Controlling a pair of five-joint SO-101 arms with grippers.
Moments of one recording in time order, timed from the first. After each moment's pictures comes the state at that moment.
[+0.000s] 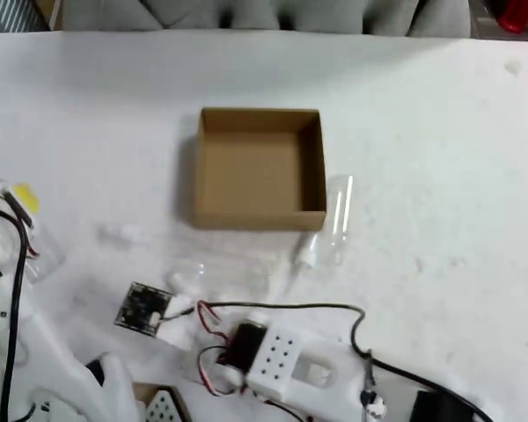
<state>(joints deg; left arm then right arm) -38.8 -43.5 28.2 72.6 7.1 -72.5 -28.6 57.9 45.9 5.6</state>
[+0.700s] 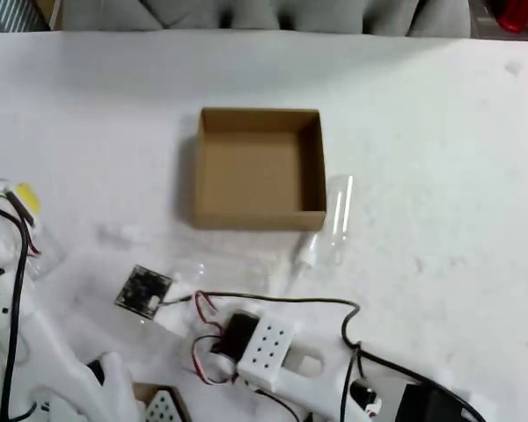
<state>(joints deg) -38.8 -43.5 30.4 69.3 7.1 -70.2 -24.8 55.3 44.9 2.2</state>
